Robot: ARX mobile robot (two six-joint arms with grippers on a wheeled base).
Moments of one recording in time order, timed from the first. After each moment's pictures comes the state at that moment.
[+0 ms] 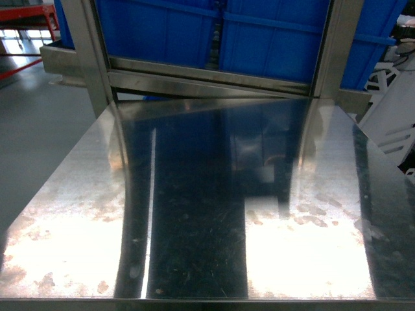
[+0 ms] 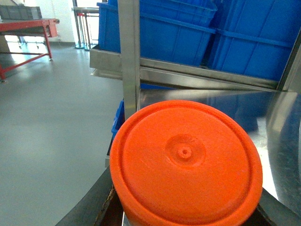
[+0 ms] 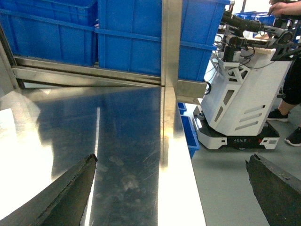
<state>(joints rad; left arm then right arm) 0.00 0.01 0.01 -0.01 0.00 -0.02 0.00 0.00 0.01 0.00 0.00 0.00</state>
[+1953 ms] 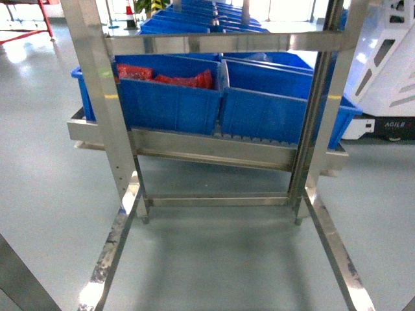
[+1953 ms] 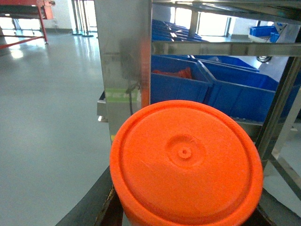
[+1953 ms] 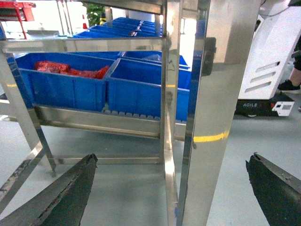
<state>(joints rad) 0.00 0.01 0.01 -0.01 0.00 -0.01 0.00 0.00 0.01 0.00 0.00 0.00</state>
